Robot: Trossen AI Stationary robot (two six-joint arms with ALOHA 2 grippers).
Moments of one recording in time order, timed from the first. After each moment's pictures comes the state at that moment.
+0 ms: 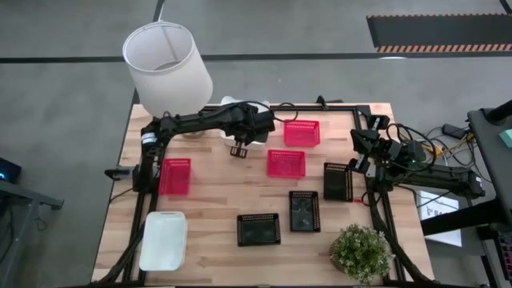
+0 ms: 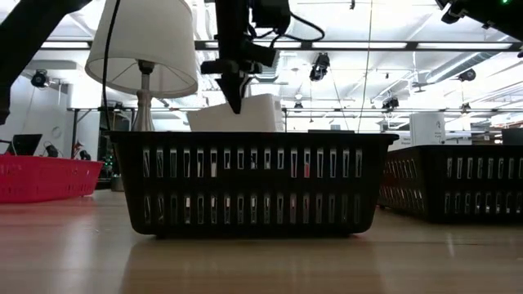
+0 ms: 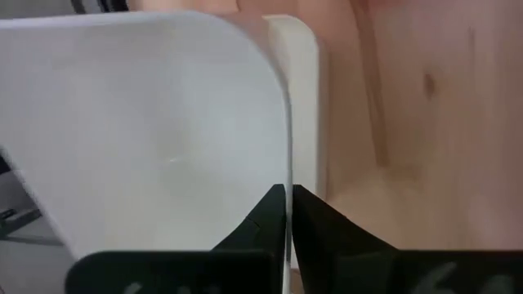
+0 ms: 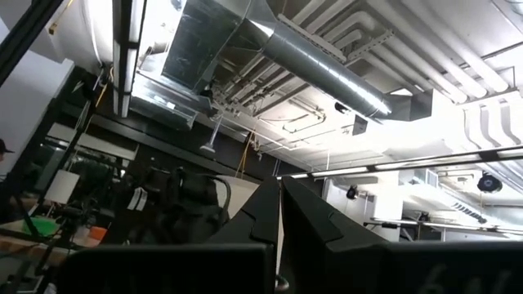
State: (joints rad) left arm 0.23 1.99 1.95 -1.30 -0.37 0.51; right arm -0.25 0.32 0.16 0.82 -0.02 -0.38
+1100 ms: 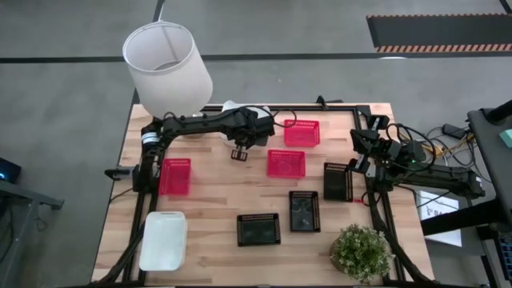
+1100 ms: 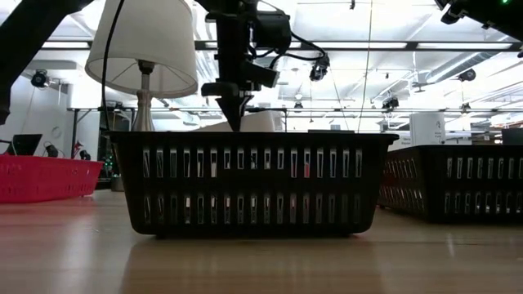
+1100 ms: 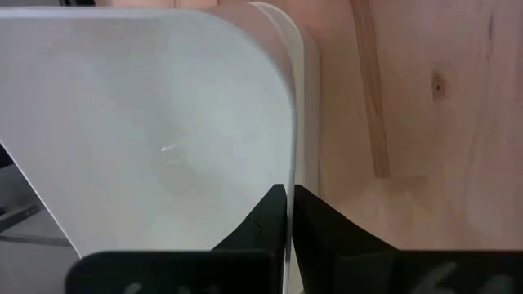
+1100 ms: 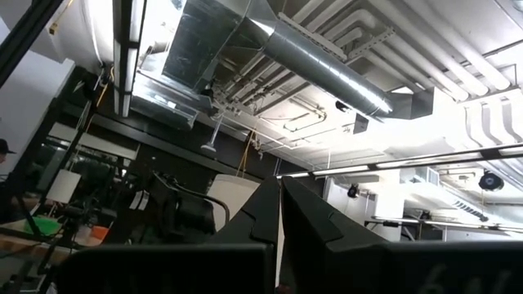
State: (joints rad) left arm 0.24 1.99 1.82 -1.20 -0.37 0.51; right arm -0.25 0.32 0.16 0.82 -0.02 -0.37
